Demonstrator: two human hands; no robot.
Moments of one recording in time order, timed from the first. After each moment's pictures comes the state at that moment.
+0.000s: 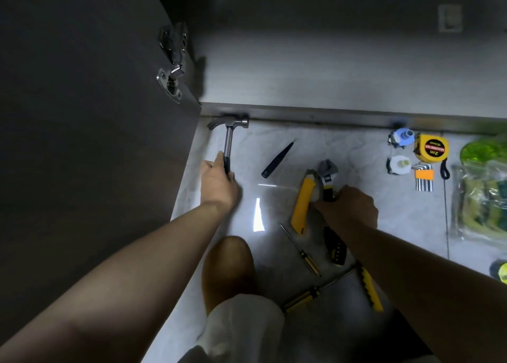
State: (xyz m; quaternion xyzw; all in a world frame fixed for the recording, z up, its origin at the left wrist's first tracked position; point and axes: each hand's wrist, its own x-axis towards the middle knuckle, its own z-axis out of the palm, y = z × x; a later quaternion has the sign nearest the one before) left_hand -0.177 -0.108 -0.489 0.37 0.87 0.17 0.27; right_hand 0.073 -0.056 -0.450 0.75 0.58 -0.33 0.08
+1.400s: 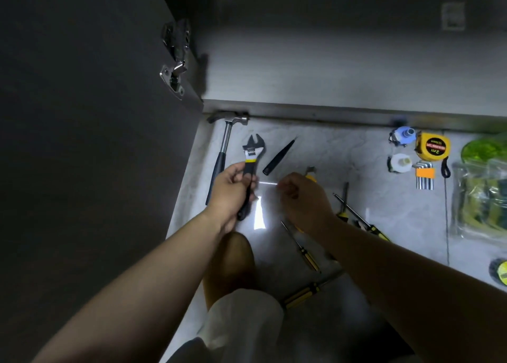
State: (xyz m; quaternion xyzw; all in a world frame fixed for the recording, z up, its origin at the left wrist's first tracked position) left_hand -0.136 -0.121 -0.444 0.08 0.71 0.44 0.55; right_hand 0.016 -0.076 -0.447 0.59 0.61 -0.53 -0.07
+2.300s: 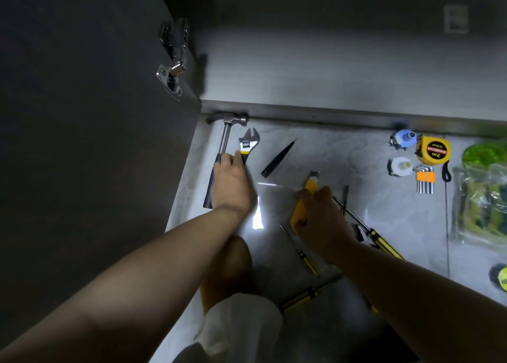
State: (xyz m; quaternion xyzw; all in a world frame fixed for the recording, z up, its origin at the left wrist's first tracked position) left_hand -0.140 -0.101 -0.458 0.46 0.86 0.07 0.22; right_hand 0.061 -0.086 -0.459 0.52 0.77 -0.35 0.07
